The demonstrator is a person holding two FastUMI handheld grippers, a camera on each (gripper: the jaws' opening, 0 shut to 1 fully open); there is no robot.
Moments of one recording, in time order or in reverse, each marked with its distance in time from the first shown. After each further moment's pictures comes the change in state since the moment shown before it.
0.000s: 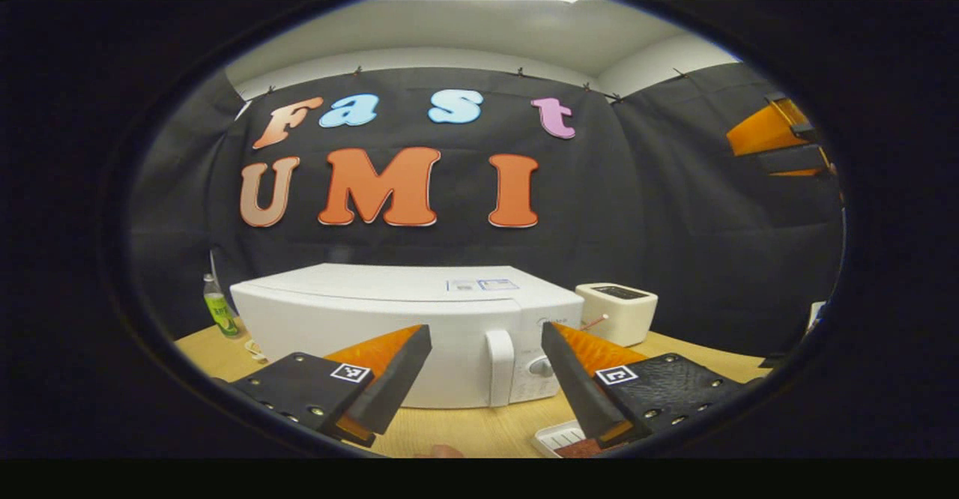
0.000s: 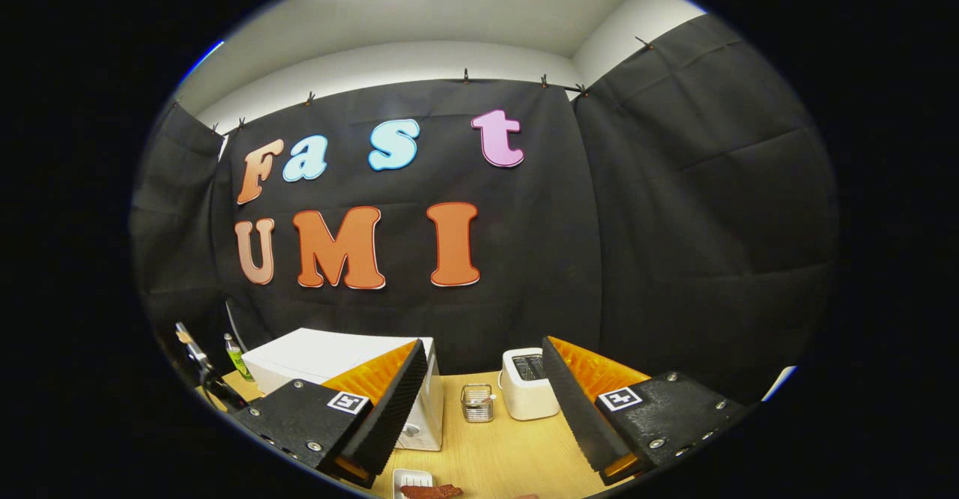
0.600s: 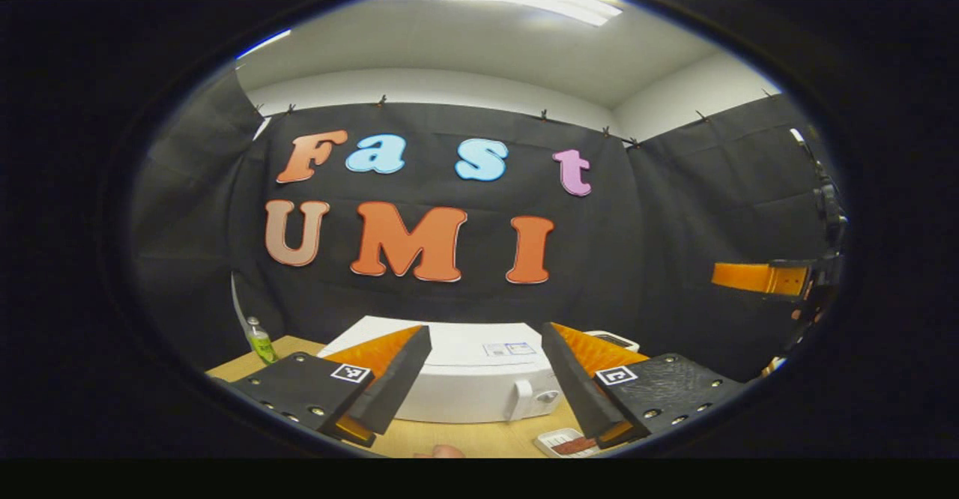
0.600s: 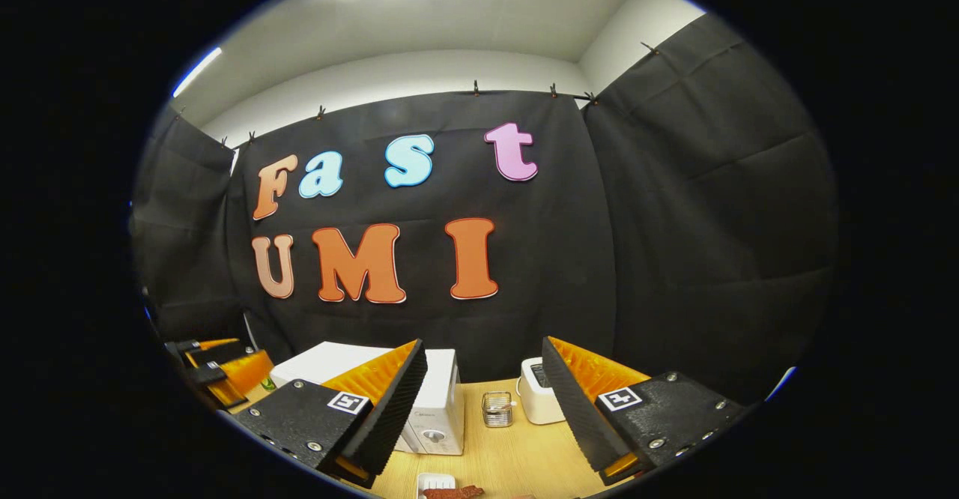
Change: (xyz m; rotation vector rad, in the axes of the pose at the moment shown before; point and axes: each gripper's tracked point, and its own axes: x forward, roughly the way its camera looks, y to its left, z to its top) left arm -0.087 0.050 0.166 -0.050 -0.131 -0.011; right arm -0.022 0.024 0.039 0.024 -0.034 0.054
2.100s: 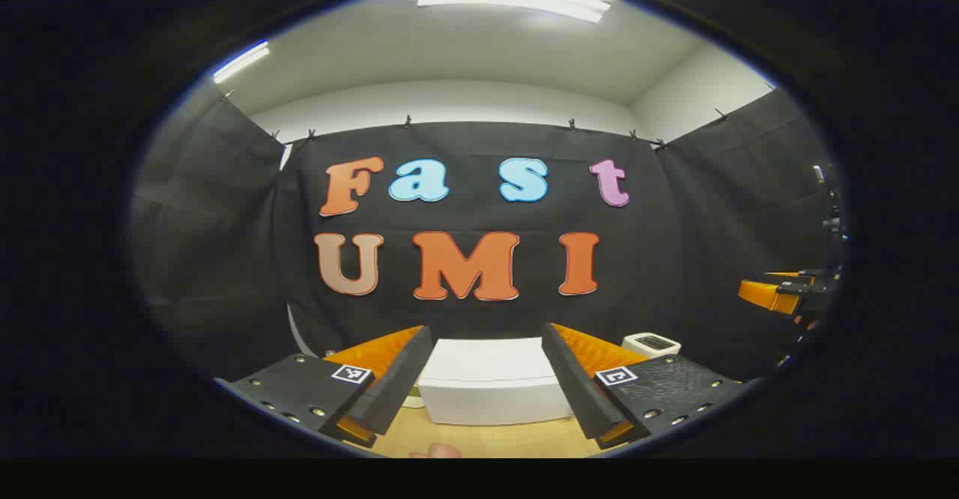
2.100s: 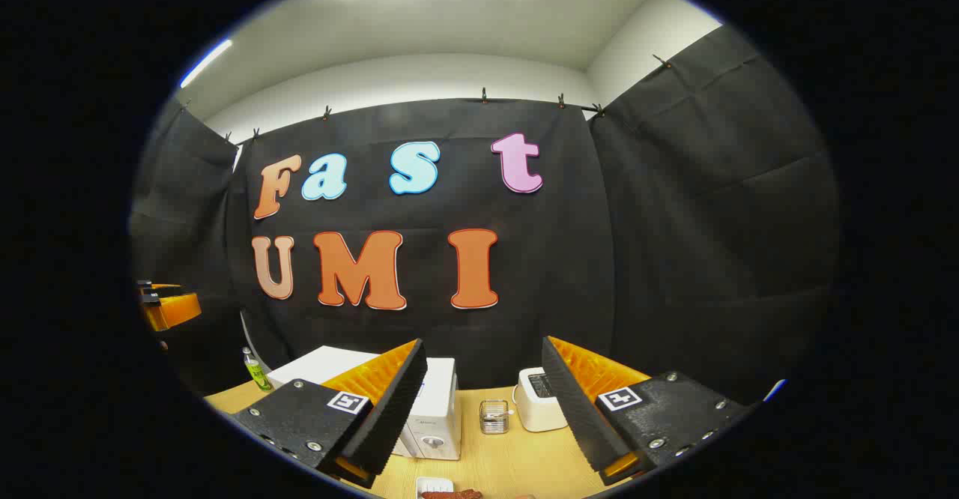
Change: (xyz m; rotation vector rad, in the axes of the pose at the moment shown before) left arm -0.050 0.097 0.111 0.063 -0.005 0.124; right arm -0.004 0.019 0.032 -0.040 -0.027 0.000
